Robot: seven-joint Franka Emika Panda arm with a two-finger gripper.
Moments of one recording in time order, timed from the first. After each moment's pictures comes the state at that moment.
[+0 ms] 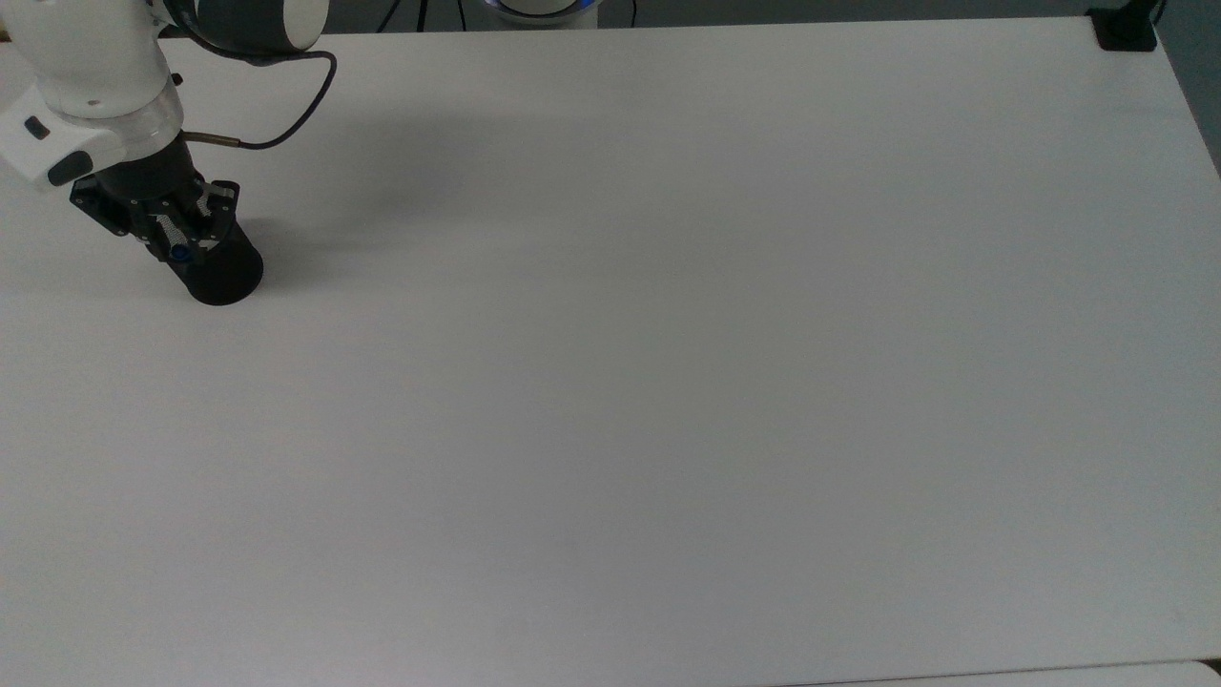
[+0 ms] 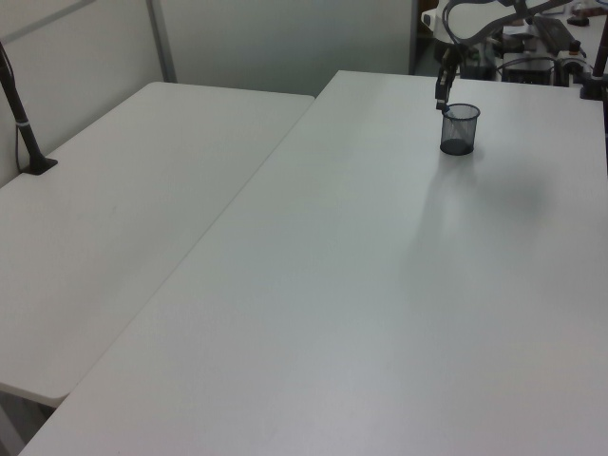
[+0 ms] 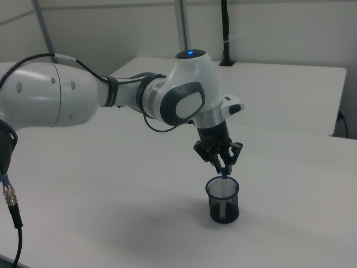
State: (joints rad) arm -0.32 0.38 -0.08 -1.63 -0.09 2.15 -0.42
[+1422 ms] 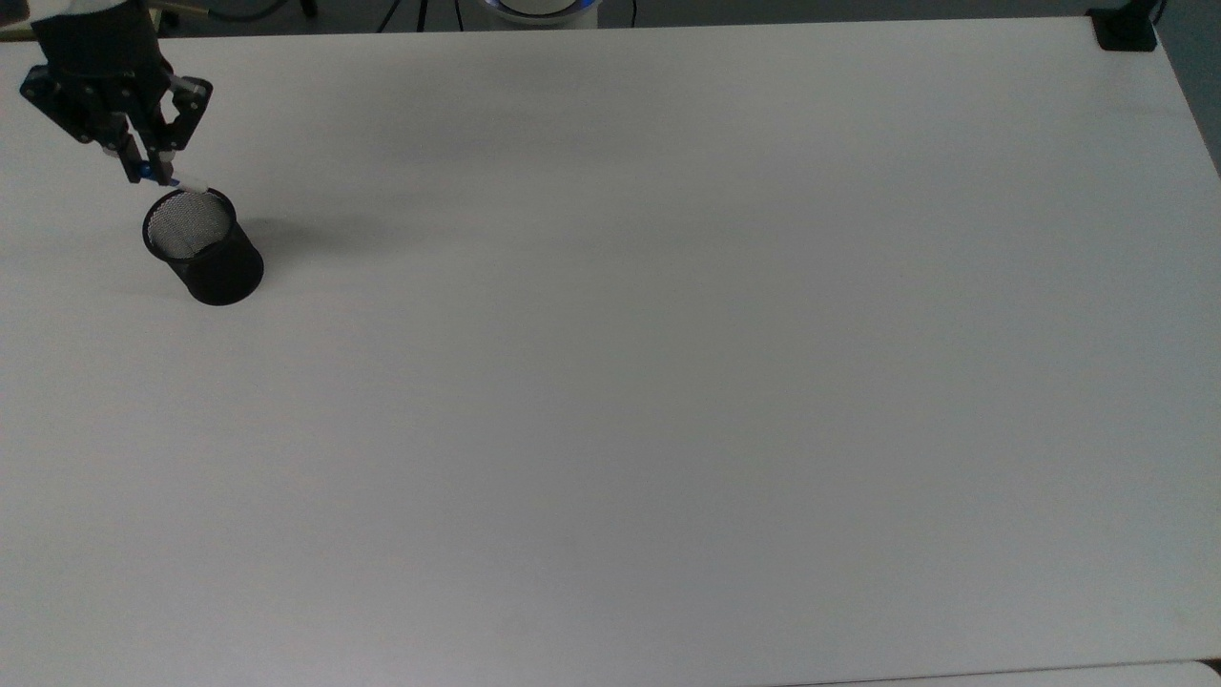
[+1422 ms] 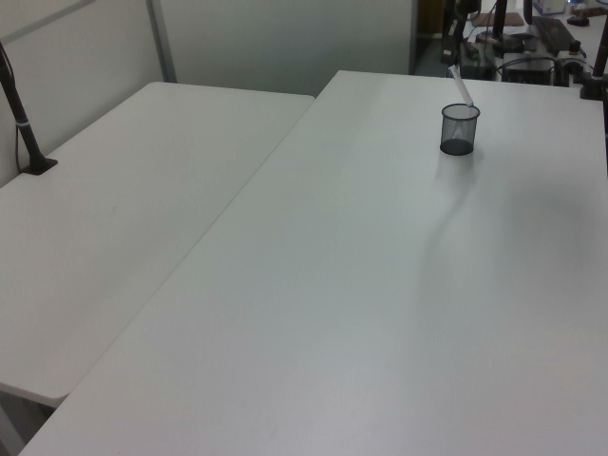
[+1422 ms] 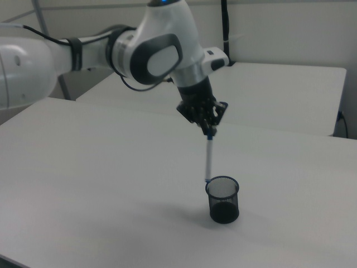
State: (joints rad) arm -0.32 0.19 -0.07 -1.60 -0.02 2.04 -0.42
